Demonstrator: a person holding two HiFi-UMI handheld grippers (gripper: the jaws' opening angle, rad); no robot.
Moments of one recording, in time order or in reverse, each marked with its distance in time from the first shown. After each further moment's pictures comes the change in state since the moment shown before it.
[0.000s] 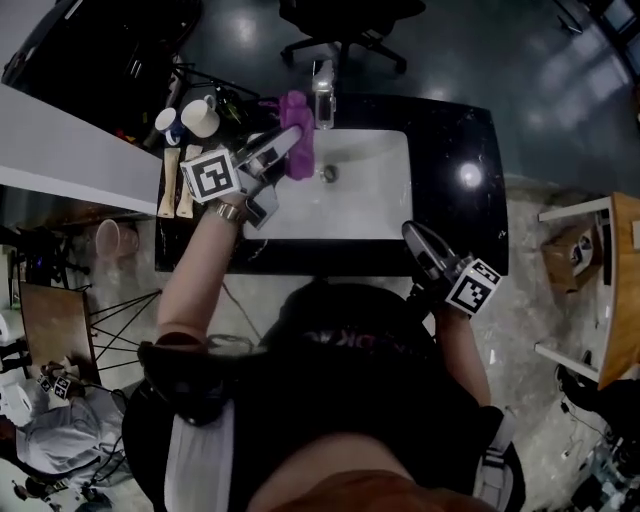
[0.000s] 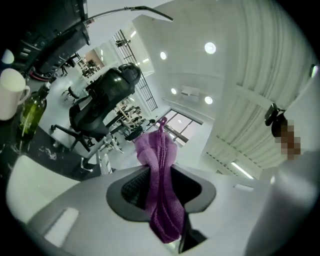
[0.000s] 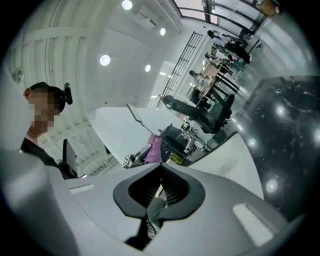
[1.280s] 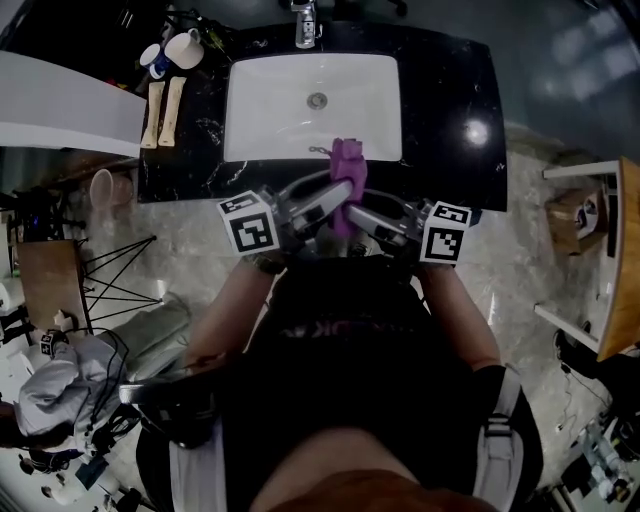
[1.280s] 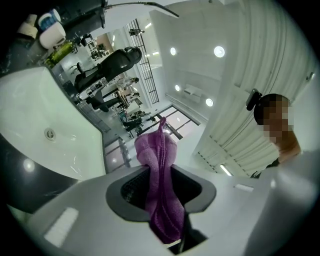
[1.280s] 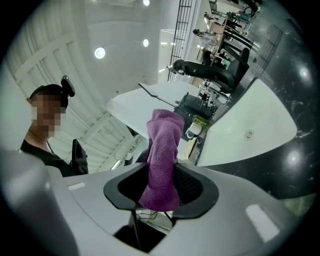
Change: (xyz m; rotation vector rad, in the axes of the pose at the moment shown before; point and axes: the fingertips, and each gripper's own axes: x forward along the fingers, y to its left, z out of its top) left arm -0.022 -0.126 -0.232 -0.091 0.084 -0.013; right arm -0.025 0.062 -0.111 0.154 0.333 0.275
